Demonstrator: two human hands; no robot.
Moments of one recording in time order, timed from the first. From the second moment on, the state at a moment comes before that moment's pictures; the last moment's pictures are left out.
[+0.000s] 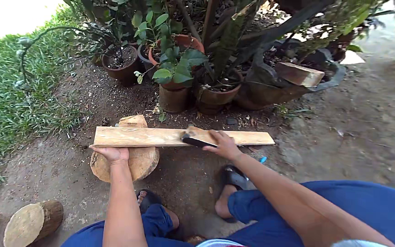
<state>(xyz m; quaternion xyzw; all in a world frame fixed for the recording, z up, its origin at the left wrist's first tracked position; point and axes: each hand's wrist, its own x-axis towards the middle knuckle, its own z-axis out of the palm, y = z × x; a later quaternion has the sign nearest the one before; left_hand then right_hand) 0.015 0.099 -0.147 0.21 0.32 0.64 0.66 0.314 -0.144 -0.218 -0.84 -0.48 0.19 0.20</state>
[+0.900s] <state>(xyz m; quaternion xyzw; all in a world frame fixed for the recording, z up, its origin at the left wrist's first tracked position) 0.015 0.101 -0.151 0.21 0.33 0.65 0.65 0.312 -0.132 -0.217 -0.82 -0.51 0.17 0.20</state>
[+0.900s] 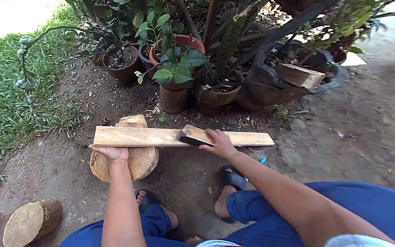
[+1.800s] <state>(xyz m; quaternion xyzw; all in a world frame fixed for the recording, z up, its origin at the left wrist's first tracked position) 0.017 0.100 -0.148 0.21 0.35 0.65 0.65 0.259 -0.082 -0.186 -0.78 -0.56 0.16 0.22</state>
